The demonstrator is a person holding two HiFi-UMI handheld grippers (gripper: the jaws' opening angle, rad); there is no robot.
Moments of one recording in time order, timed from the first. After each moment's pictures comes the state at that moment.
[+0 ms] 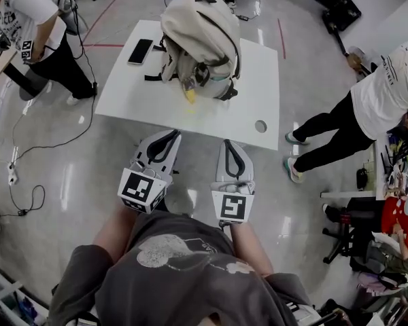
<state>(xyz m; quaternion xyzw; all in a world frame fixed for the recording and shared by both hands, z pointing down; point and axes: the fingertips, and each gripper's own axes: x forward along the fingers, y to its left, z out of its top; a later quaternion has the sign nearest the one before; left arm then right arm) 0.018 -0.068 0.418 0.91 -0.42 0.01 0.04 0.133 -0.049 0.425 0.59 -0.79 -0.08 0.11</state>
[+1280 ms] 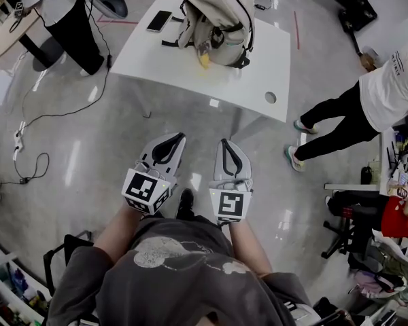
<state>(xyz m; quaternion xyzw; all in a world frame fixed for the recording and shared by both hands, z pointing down) 0.013 0.065 0.449 0.89 -0.44 0.02 0.11 0.110 0.069 0.458 0.55 -0.82 -0.05 0.14</state>
